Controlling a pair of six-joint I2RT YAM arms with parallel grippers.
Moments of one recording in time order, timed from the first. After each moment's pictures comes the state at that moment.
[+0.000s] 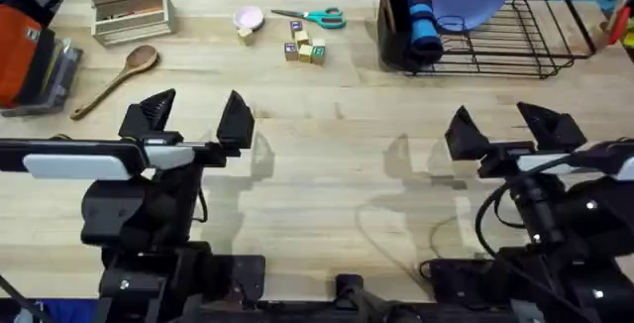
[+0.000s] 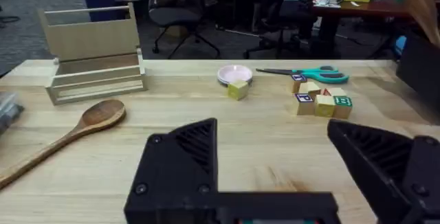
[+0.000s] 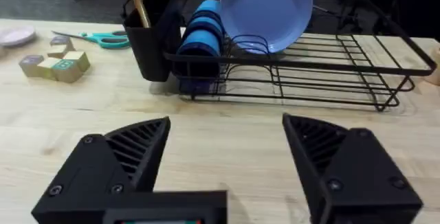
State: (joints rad) left arm 0.00 0.00 0.01 -0.02 0.00 -0.02; right arm 0.00 0.00 0.01 -0.12 -0.01 -0.02
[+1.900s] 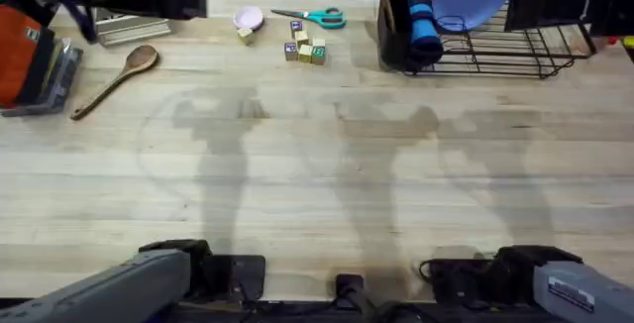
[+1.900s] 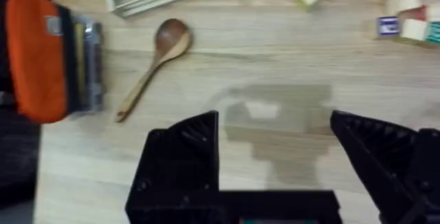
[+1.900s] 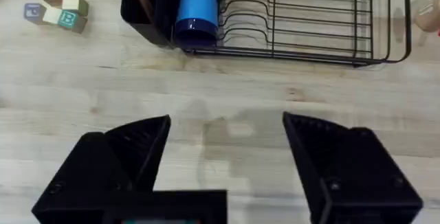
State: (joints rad) left arm 0.06 1.30 1.47 -1.03 -0.18 0.08; right arm 0.00 1.15 1.44 -1.09 0.00 -0.03
